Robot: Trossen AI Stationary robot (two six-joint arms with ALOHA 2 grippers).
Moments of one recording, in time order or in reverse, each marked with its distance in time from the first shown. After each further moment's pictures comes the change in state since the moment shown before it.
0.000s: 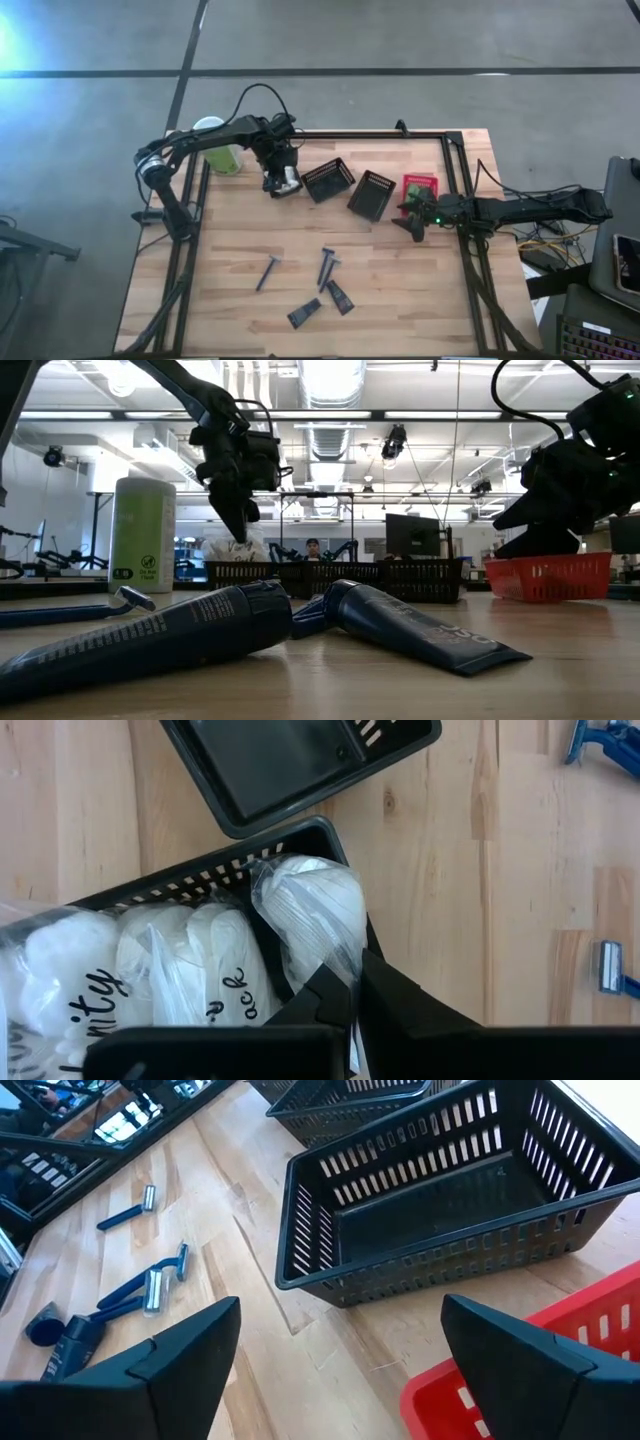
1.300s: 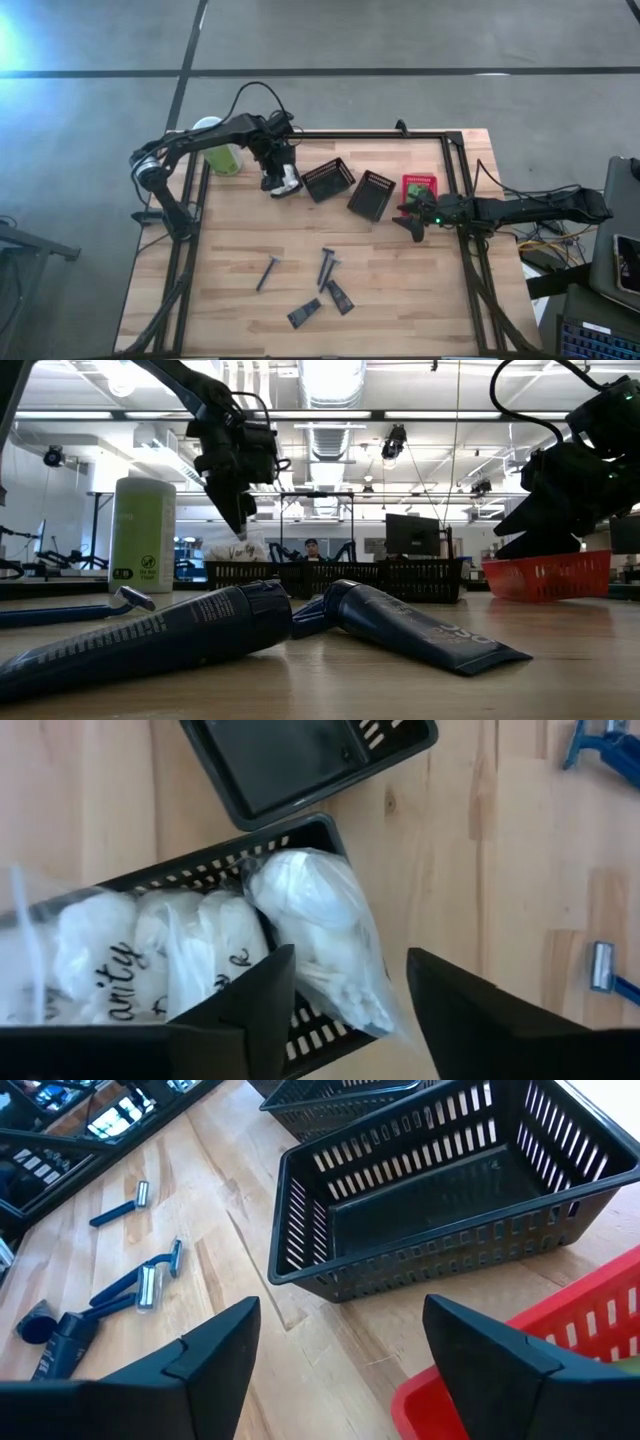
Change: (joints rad) left arm 0.000 -0.036 0.007 -0.026 -0.023 -0.026; right arm 0.000 0.001 -0.001 -0.003 -0.001 0.001
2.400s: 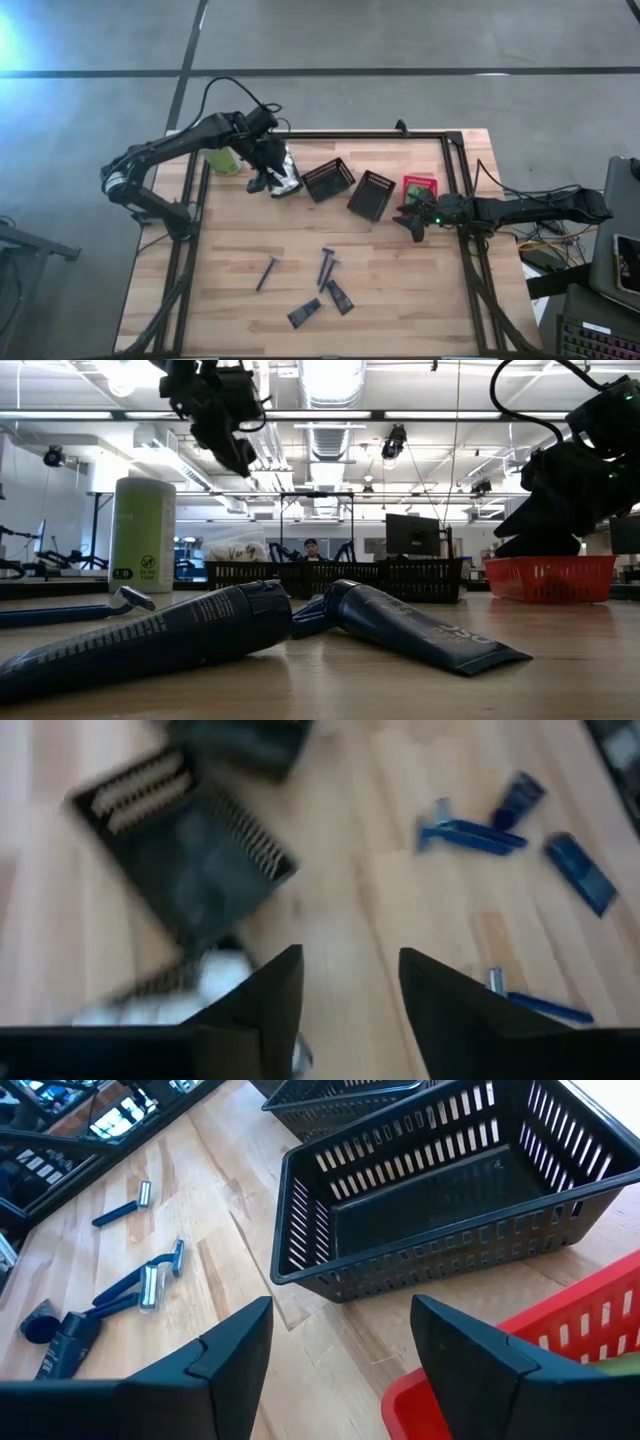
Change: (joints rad) left arm -0.050 -0.248 -0.009 0.004 0.170 0.075; right arm 0.000 0.000 0.000 0.001 -0.003 0.000
